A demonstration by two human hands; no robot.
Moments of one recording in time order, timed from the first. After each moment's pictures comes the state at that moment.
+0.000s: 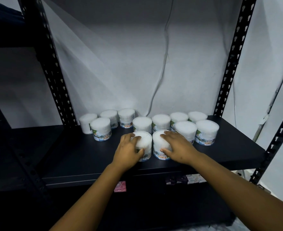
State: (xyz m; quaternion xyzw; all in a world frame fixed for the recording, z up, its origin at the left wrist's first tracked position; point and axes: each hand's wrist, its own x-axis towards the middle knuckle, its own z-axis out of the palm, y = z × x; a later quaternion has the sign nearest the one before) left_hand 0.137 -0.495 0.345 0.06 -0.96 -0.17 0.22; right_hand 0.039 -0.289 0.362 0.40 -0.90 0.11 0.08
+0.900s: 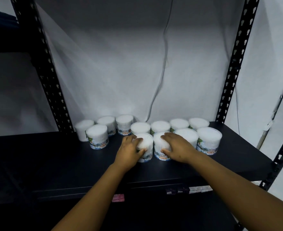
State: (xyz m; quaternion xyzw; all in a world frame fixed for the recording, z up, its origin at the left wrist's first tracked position) left_hand 0.088 -0.500 0.347 0.05 -0.95 -0.18 0.24; right_hand -0.003 -0.299 0.373 0.39 -0.91 0.11 0.06
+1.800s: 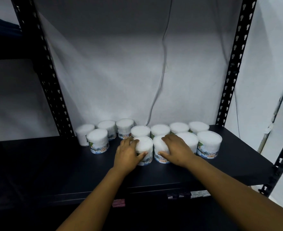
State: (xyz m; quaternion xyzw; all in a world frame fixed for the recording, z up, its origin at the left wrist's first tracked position) left_hand 0.087 -0.504 0.347 0.10 -0.96 -0.12 0.24; right_hand -0.003 -0.306 0.370 0.38 -0.91 0.11 0.13
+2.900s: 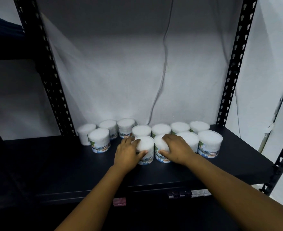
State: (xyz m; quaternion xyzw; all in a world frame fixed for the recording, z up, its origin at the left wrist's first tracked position) left_hand 0.091 -0.505 0.355 0.09 -0.97 -0.08 0.22; right_hand -0.007 -0.311 0.369 0.38 -0.91 0.11 0.13
